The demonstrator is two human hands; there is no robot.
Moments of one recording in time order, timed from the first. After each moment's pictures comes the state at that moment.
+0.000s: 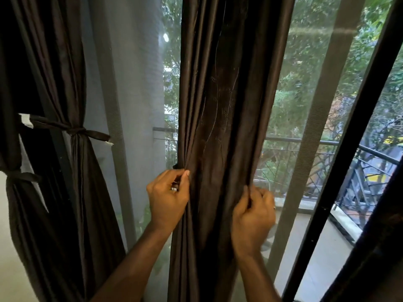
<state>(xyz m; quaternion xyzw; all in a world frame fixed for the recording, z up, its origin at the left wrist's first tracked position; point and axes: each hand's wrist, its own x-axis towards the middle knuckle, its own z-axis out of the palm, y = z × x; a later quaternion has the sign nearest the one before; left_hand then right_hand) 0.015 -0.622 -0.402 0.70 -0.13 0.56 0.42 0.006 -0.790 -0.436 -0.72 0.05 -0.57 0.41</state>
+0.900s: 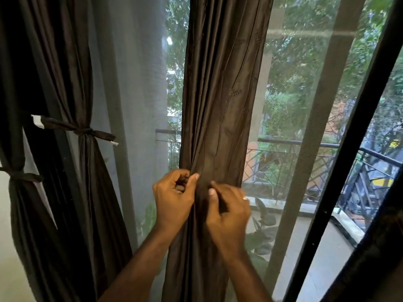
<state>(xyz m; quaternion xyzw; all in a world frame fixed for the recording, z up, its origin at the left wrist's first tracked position) 0.003 -0.642 -0.393 0.69 -0.12 0.51 0.51 -0.008 -0.764 -0.426 -0.71 -0.15 -0.50 0.47</state>
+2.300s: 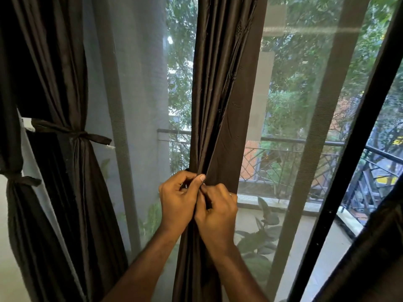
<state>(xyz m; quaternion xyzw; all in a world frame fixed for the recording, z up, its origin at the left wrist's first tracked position) 0.006 -0.645 -0.394 0.68 -0.15 0.45 0.56 0.007 -0.737 -0.432 -0.73 -0.16 -0.51 0.42</state>
